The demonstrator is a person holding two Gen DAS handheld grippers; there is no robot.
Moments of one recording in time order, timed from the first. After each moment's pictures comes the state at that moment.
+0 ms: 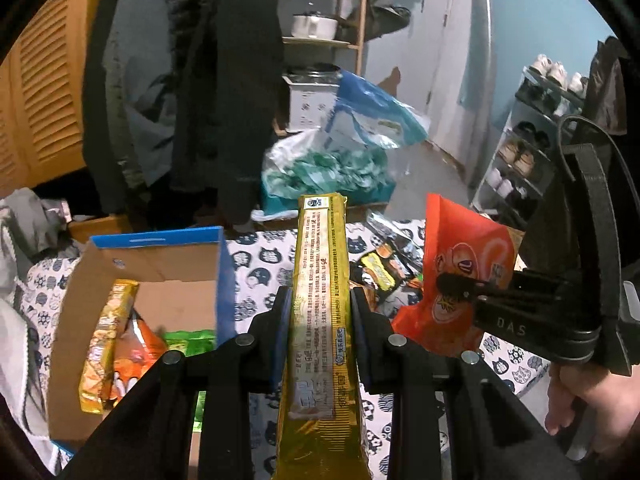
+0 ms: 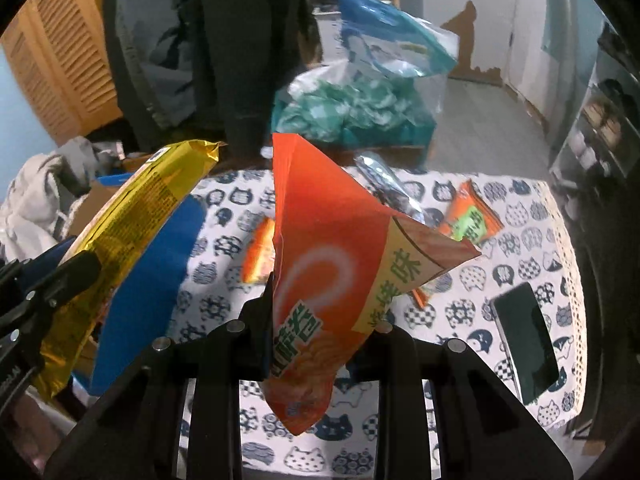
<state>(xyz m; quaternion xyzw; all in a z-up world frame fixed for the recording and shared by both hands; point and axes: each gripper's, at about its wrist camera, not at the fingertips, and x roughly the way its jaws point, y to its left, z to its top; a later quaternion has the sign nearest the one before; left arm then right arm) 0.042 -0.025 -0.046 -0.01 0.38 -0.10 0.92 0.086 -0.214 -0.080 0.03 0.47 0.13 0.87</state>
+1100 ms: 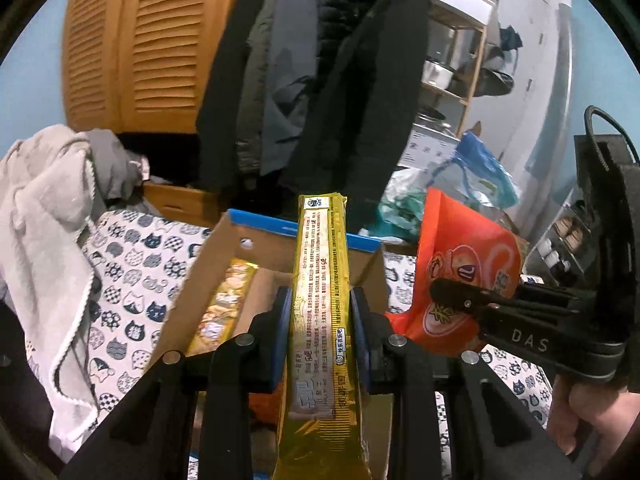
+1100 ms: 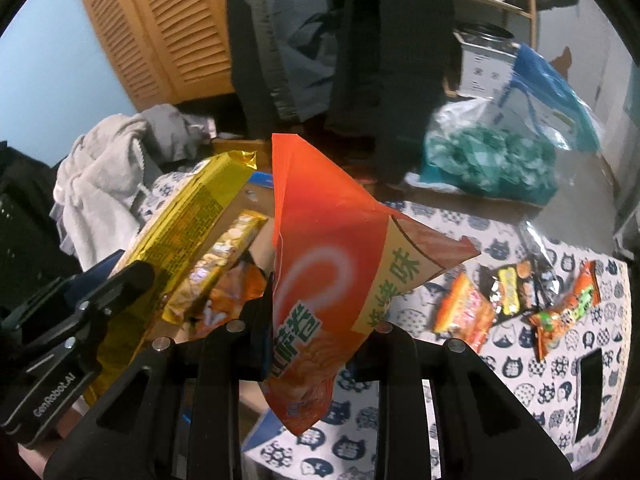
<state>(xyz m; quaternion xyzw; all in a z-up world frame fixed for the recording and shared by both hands) 0.008 0.135 -0.038 -0.10 0.35 0.02 0.93 0.082 -0.030 -0.047 -0.02 0.45 0.26 0.85</state>
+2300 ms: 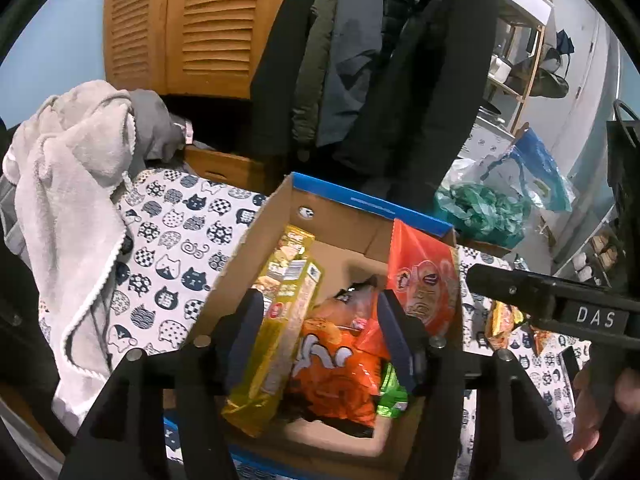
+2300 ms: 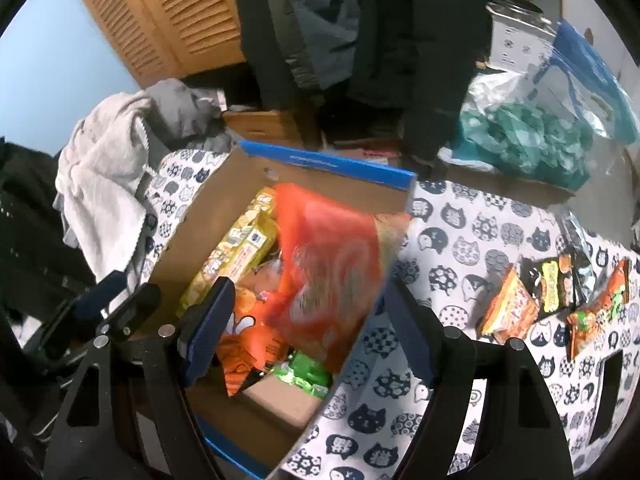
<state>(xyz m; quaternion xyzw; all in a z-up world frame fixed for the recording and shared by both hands) 0.013 0.169 -0.073 -0.13 0.39 0.09 0.91 0.106 -0.005 -0.070 0.00 0.50 0.27 0.82</state>
